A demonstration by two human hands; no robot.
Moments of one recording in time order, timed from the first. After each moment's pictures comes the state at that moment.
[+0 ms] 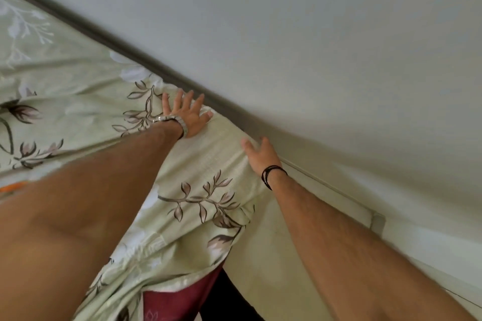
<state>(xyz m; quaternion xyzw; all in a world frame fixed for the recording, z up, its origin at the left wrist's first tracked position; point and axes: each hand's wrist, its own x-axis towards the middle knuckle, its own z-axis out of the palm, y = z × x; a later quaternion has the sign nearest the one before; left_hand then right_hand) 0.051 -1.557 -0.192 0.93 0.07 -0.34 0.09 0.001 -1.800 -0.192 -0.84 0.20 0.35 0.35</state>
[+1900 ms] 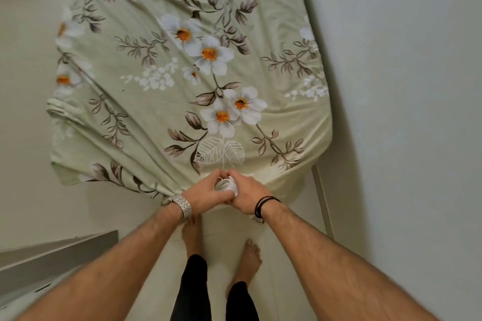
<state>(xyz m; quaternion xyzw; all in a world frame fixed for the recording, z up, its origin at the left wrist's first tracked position) -0.408 -1.792 -0.072 0.66 0.45 -0.11 0.59 -0.255 -1.861 -0.074 -0.70 -0.50 0.51 0.05</state>
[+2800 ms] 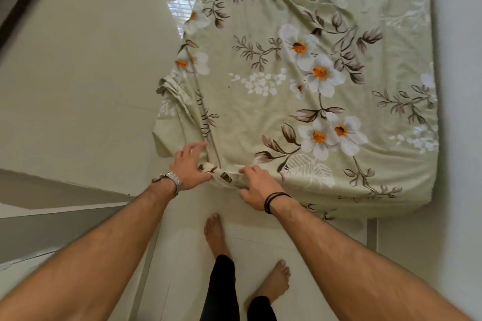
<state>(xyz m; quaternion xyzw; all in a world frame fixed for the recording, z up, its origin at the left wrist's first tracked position) -0.665 -1.692 -0.089 0.67 0.65 -0.11 0.34 -0.431 -1.751 -0.067 -0.61 -0.65 0.44 -0.07</state>
